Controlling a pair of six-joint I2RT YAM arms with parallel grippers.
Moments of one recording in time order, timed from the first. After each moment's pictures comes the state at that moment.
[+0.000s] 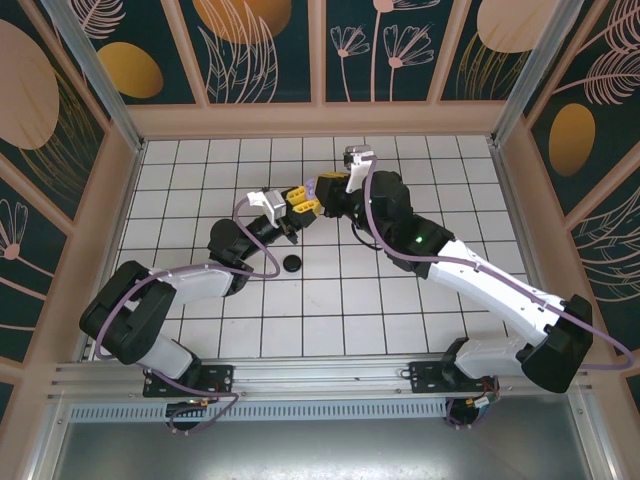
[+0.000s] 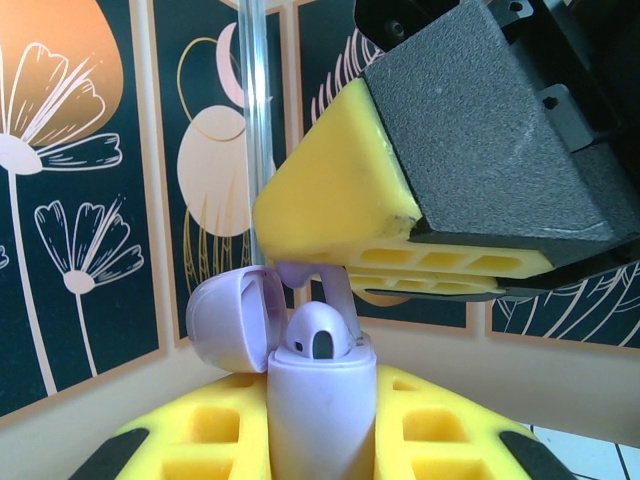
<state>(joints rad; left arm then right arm) -0.60 1.53 0.62 1.32 0.47 -0.16 0.87 1.27 1.16 -0.08 0.16 0.47</state>
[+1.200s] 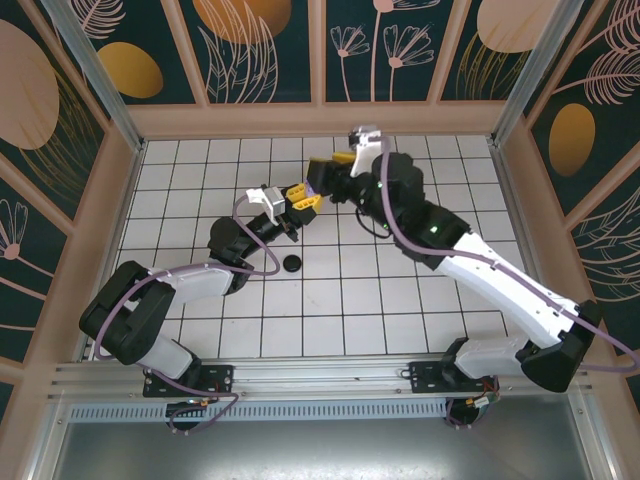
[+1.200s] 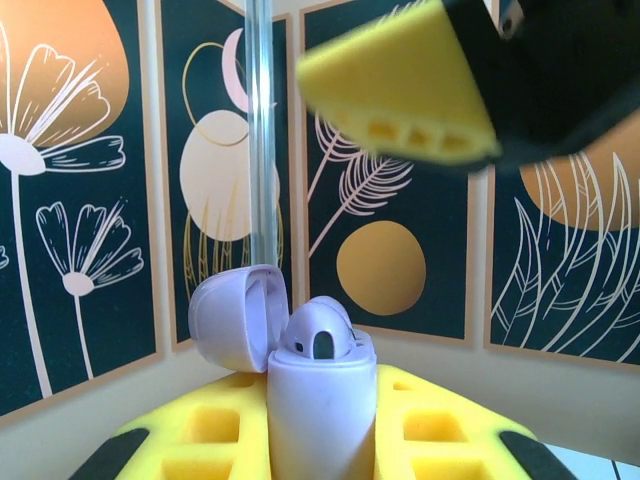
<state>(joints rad) -0.60 1.53 0.63 1.32 0.46 -0.19 0.84 1.27 1.39 -0.24 0.14 0.44</state>
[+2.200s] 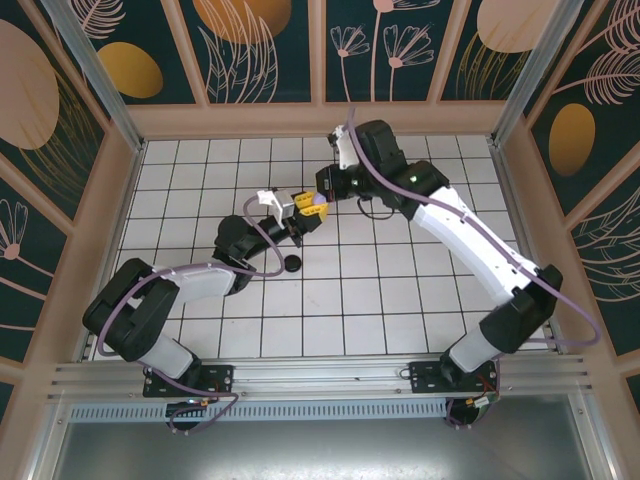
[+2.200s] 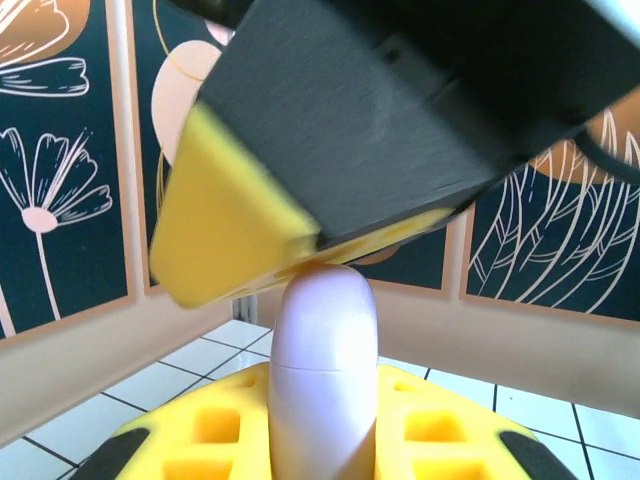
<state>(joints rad) -0.62 1.55 0.63 1.22 0.50 -0.19 0.71 1.52 1.62 -0.71 -0.23 0.39</state>
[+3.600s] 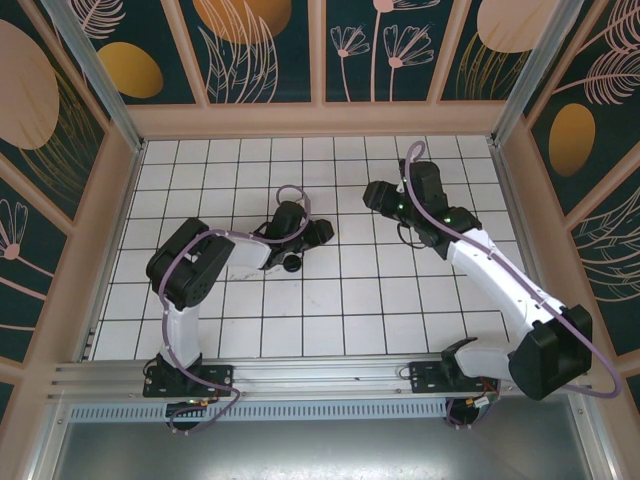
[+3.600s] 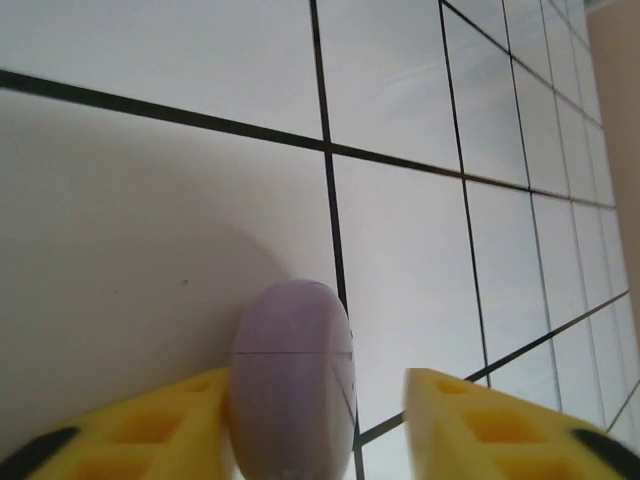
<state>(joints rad) -0.62 1.98 0.96 0.40 0.21 -0.88 0.47 1.26 1.08 -0.41 -0.02 0.66</state>
